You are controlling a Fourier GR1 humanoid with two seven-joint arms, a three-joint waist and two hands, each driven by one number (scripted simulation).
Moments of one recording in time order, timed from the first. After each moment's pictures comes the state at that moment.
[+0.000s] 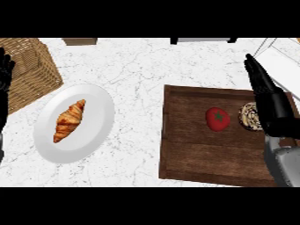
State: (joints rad) left arm -0.23 0.56 -0.05 -1.44 0.21 0.30 -0.17; right arm -0.25 -0.29 0.08 -1.52 -0.13 -0.16 -0.15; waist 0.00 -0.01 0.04
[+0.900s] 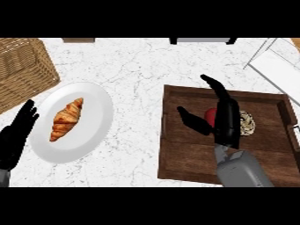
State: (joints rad) left arm 0.00 0.51 -0.09 -1.35 0.33 0.15 0.00; right arm -0.27 -0.12 0.36 -1.51 0.59 -0.65 0.35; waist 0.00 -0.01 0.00
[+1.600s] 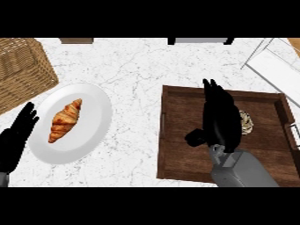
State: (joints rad) left arm 0.02 0.50 -0.08 -1.37 0.32 0.14 0.02; right arm -0.36 -0.17 0.48 -1.63 0.99 0.00 1.01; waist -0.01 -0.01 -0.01
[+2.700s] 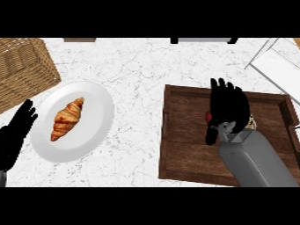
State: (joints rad) left arm 0.01 0.49 -0.04 -1.38 0.31 0.10 0.04; right arm -0.46 -0.18 0.35 -1.55 0.94 0.51 1.00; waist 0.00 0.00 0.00
